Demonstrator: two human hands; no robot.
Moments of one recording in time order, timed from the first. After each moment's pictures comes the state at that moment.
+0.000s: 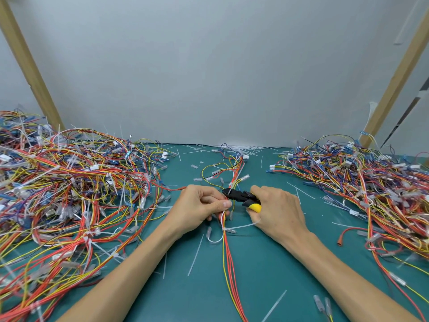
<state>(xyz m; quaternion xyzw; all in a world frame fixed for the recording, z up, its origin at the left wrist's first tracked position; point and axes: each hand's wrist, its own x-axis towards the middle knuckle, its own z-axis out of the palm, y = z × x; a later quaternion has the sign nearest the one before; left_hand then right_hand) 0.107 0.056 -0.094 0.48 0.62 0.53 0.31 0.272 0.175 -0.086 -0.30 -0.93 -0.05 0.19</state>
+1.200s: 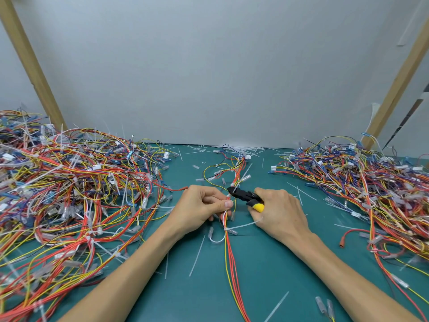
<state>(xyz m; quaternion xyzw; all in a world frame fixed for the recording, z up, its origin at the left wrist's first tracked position) 0.108 0.056 -0.095 0.48 0.63 0.54 0.31 0.272 0.180 -0.091 -0.33 -0.92 0.00 0.21</state>
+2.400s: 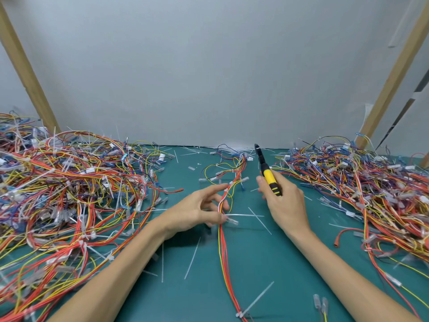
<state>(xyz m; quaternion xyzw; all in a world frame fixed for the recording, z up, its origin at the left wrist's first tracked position) 0.102 0.048 -0.079 0.52 0.58 0.47 0.43 0.273 0.195 -0.090 -0.34 -0.79 0.28 0.43</state>
